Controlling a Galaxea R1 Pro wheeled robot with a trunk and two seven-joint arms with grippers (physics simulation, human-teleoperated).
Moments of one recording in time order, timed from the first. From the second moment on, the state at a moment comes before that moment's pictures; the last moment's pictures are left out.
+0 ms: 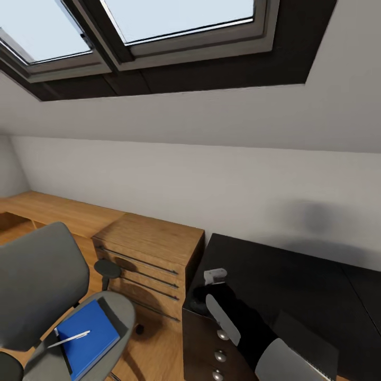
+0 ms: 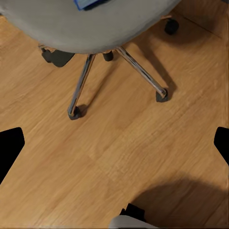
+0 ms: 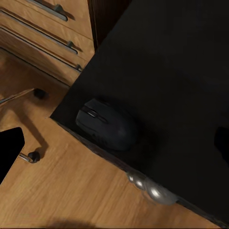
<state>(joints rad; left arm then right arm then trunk) 0.11 0.08 -0.41 -0.68 0.52 -0.31 0.52 -0.59 0.11 0.57 -0.97 -0.56 0.71 -0.49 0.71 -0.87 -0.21</state>
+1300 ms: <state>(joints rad) 0.04 0.05 -0.18 -1.62 0.63 0.49 0.53 -0.86 0.17 0.55 -0.42 -0.65 0.32 -0.40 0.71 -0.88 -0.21</state>
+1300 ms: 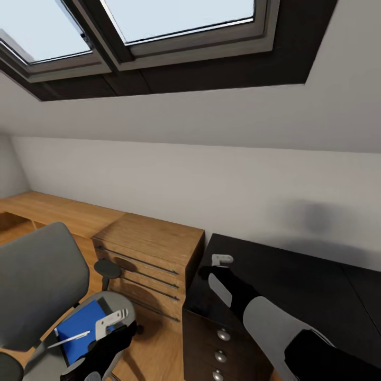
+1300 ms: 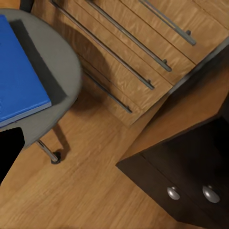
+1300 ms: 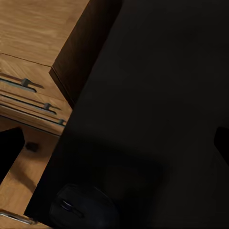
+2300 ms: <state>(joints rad) 0.04 0.05 -0.13 -1.62 0.63 0.49 0.53 -0.87 0.17 0.59 -0.29 -0.65 0.44 -0.40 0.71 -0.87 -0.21</state>
